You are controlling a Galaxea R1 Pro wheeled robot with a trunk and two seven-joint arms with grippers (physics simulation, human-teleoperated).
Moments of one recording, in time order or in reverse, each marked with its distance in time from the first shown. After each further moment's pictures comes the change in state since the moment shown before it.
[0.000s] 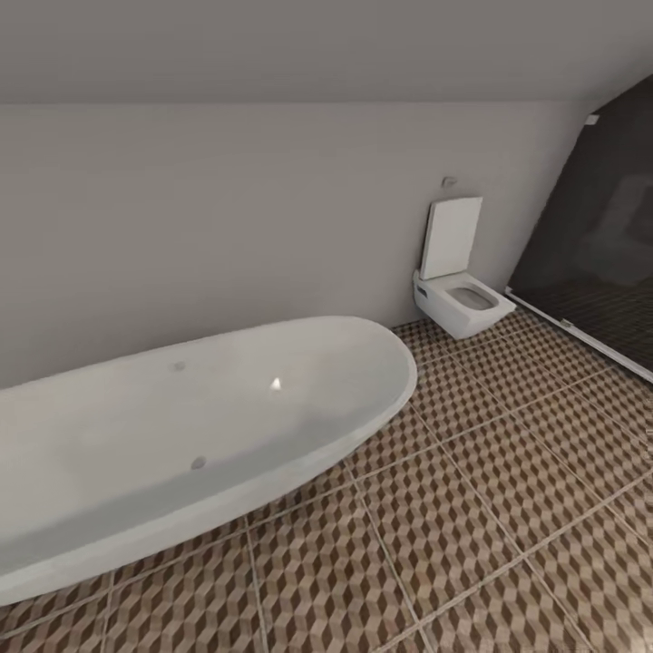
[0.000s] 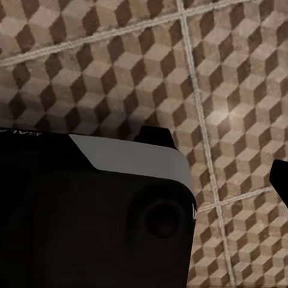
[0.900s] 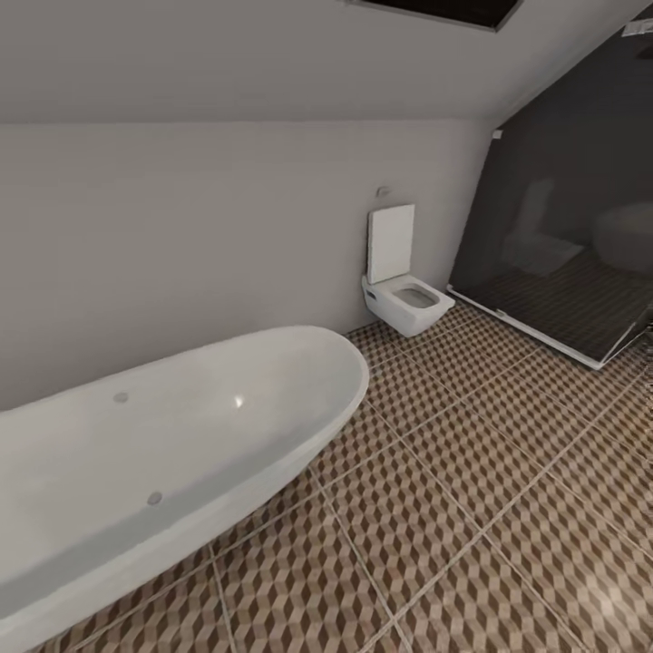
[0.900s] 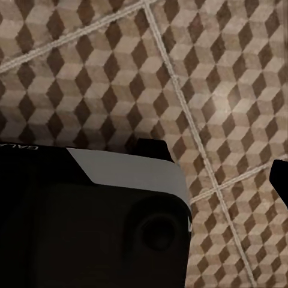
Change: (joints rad) left arm 0.000 0.000 0.000 0.000 0.000 0.000 0.000; right arm 0.001 -0.002 0.000 0.000 0.003 0.000 0.000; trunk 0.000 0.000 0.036
